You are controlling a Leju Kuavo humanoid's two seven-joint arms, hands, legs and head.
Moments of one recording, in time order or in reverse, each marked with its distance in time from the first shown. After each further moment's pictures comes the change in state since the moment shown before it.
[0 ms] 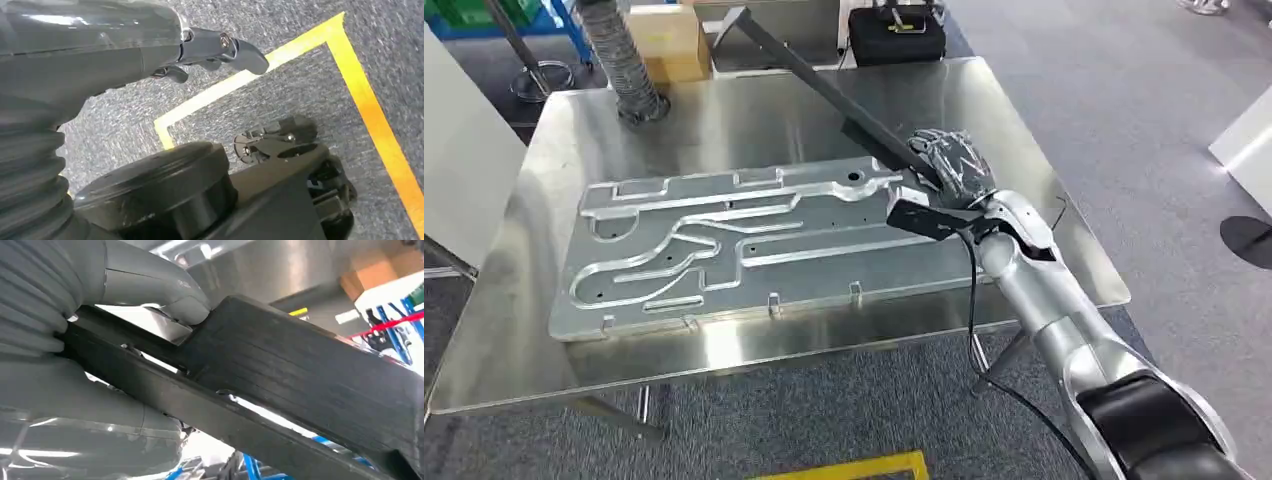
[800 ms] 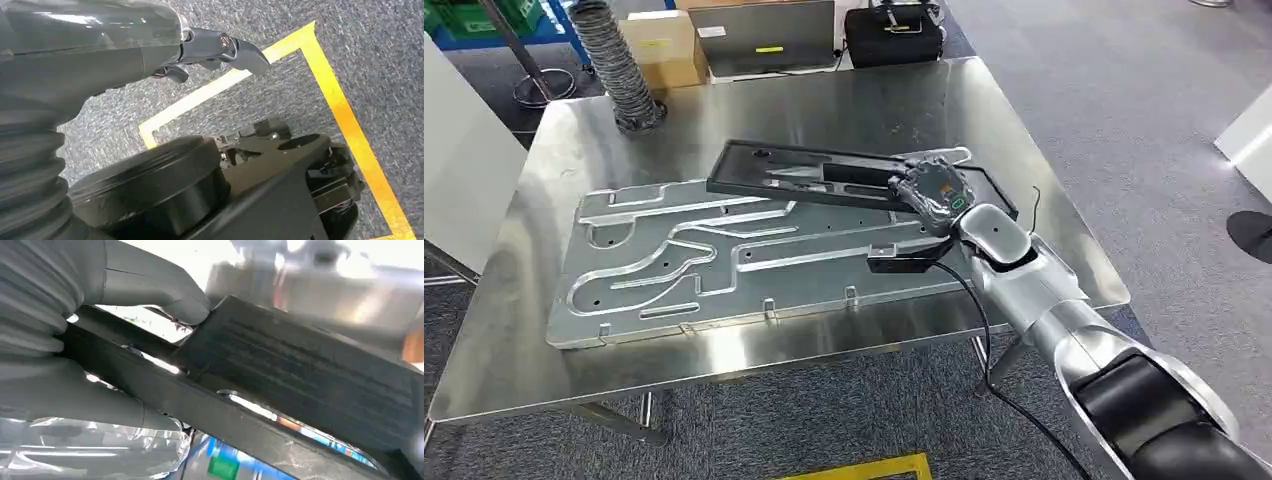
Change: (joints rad) left arm -0.004 0.004 -0.002 0.000 -0.013 -0.018 -0.051; right arm -0.089 -0.011 0.250 0.246 0.379 -0.164 0.094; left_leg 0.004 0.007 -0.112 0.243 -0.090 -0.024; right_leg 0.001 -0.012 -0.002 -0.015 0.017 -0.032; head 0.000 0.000
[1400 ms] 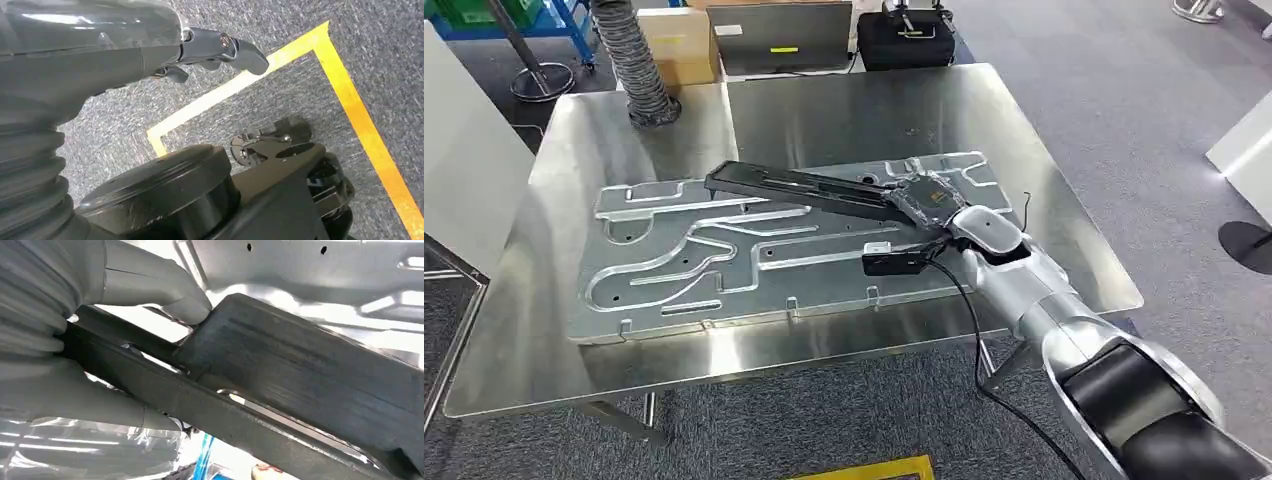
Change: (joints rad) left arm 0.008 0.005 -0.004 0.000 -0.012 -0.008 0.000; right arm -0.051 0.037 0.010 0.110 -0.123 0.121 -0.056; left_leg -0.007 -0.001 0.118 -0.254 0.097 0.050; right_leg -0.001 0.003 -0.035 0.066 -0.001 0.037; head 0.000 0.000
